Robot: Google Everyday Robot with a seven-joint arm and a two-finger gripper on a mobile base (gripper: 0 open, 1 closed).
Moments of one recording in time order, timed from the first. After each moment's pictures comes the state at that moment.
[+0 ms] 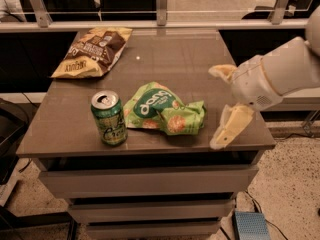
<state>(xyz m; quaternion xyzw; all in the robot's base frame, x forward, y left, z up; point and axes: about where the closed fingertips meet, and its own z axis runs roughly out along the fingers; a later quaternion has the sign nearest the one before) 0.481 -0.114 0.877 -0.65 0.68 0.14 0.32</state>
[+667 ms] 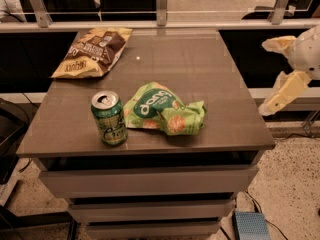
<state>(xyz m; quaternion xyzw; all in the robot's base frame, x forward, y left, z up) 0.528 -0.232 0.922 -0.58 0.73 0.12 0.35</state>
